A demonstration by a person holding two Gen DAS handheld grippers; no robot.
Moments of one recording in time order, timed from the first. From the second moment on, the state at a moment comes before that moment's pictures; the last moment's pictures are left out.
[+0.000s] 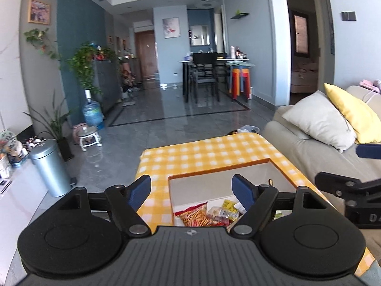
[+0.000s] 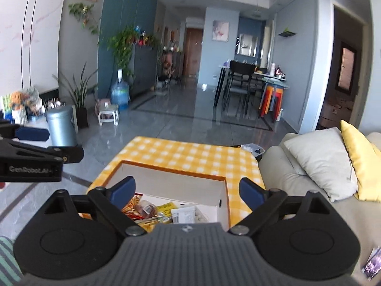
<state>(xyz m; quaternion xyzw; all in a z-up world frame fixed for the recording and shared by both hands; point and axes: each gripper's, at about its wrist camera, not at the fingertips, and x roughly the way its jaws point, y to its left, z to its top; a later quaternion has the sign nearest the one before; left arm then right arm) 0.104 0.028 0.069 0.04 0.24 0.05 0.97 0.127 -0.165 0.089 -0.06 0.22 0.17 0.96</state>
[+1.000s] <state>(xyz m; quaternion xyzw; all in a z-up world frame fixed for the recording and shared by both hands) 0.060 0.008 -0.002 0.03 0.31 0.07 0.95 0.053 -0.178 0.010 -0.06 0.22 0.12 0.97</state>
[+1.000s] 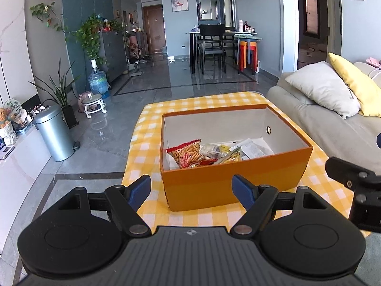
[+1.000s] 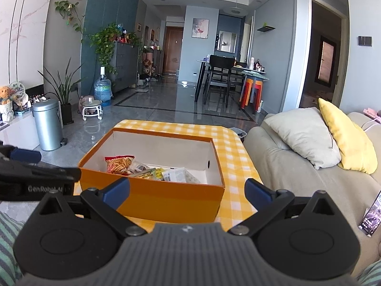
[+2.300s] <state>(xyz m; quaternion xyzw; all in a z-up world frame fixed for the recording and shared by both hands) 0.057 0.005 0.003 0.03 0.31 0.08 0.95 0.060 -0.182 0.012 -0.04 0.23 0.13 0.96</state>
